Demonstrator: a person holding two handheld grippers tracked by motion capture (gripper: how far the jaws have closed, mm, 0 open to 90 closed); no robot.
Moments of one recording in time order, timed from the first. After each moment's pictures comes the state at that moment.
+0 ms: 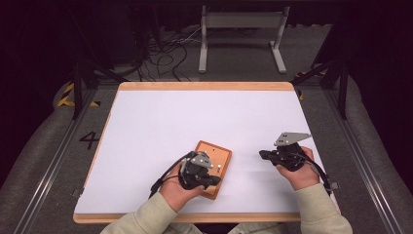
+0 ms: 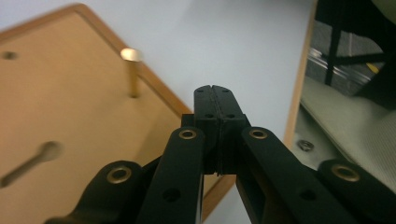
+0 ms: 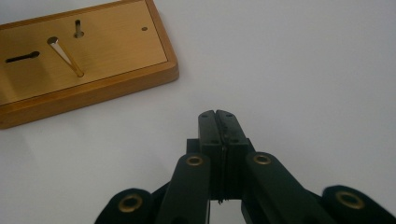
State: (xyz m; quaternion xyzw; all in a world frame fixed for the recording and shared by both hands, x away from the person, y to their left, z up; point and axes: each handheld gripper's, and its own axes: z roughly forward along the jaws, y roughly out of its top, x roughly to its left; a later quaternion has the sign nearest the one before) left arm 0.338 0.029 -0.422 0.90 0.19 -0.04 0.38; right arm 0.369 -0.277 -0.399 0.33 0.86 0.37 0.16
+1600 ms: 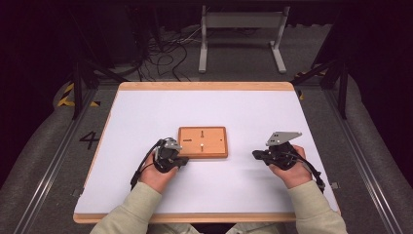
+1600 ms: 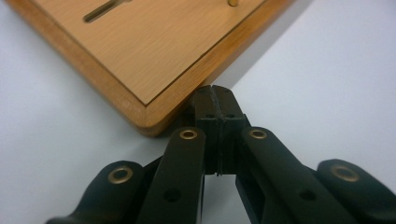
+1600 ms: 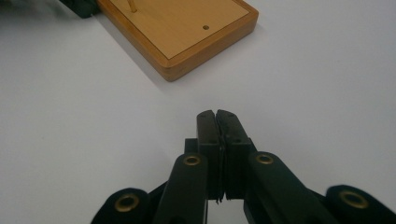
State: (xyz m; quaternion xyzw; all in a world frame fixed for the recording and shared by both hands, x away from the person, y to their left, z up) left arm 0.401 0.112 -0.456 0.86 0.35 0.06 0.35; right arm 0.377 -0.260 -0.406 0.31 0.87 0.36 0.15
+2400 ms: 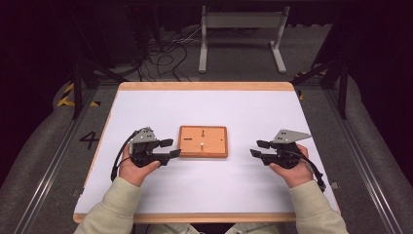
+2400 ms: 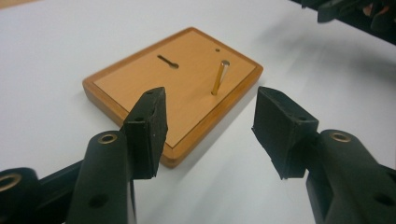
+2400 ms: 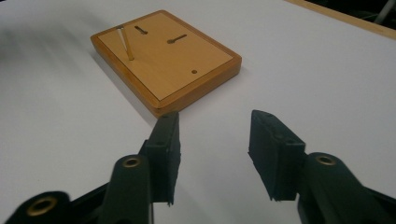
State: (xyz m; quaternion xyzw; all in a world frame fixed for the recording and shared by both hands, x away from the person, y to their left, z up) left arm 0.391 0.163 -0.411 0.81 0.29 0.08 0.50; right arm 0.378 -0.269 -0.405 0.32 0.82 0.44 0.17
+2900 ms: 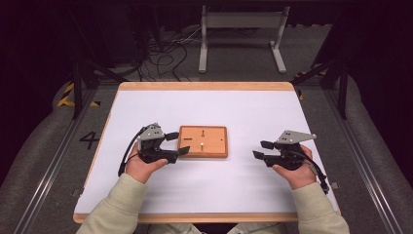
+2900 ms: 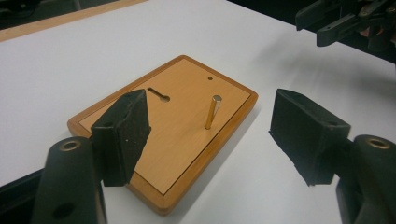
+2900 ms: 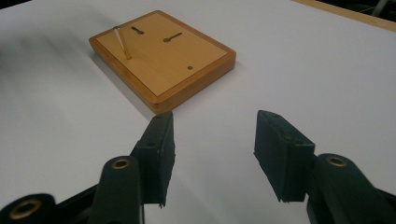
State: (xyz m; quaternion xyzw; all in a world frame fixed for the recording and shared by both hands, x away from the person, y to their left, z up) left arm 0.405 0.137 -0.412 0.80 0.27 0.09 0.52; right arm 0.373 -0.279 -0.405 0.34 0.81 0.44 0.17
